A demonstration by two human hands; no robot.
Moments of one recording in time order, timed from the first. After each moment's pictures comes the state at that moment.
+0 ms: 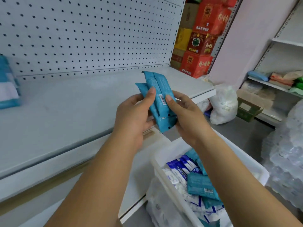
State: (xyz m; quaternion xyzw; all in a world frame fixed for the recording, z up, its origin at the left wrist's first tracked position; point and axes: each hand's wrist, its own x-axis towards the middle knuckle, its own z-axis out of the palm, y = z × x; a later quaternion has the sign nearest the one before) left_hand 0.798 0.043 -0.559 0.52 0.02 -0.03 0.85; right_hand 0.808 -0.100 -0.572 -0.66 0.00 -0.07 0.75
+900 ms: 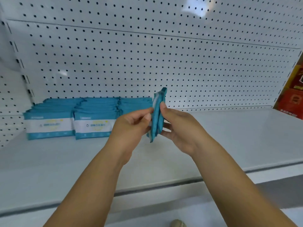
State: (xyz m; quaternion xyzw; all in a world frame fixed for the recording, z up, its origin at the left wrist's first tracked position) left_hand 0.745 0.327 -0.534 0.66 0.04 0.23 0.72; right_hand 0.818 0.195 -0.521 -0.61 -0.21 0.20 0.74
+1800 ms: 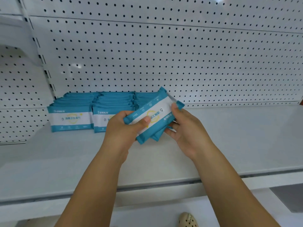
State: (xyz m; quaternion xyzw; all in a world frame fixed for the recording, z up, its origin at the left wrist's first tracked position) left_hand 0.726 0.370 -0.546 0.62 0.20 0.26 0.71; right_hand 0.815 0.225 -0.547 -0.52 -0.15 0.19 0.82
